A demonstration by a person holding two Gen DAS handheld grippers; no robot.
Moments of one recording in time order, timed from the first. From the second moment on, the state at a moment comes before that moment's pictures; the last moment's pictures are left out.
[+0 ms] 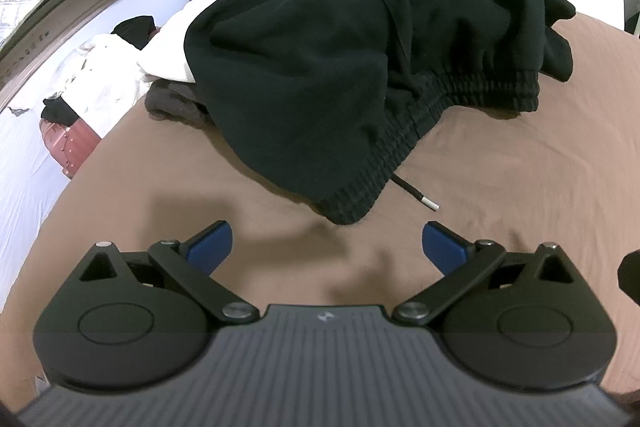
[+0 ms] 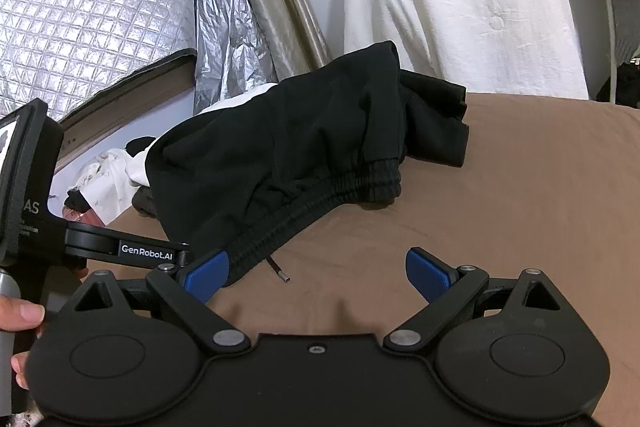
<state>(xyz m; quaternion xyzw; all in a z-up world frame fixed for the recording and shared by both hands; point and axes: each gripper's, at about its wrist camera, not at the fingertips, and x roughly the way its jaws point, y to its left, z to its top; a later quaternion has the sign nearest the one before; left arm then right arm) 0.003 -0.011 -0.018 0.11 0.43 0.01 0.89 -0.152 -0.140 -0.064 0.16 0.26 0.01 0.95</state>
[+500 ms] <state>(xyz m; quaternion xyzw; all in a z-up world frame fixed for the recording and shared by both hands) 0.005 -0.008 -0.019 0.10 0.44 -0.01 0.89 -0.144 -0.179 -0.085 0.35 0.28 0.12 0.89</state>
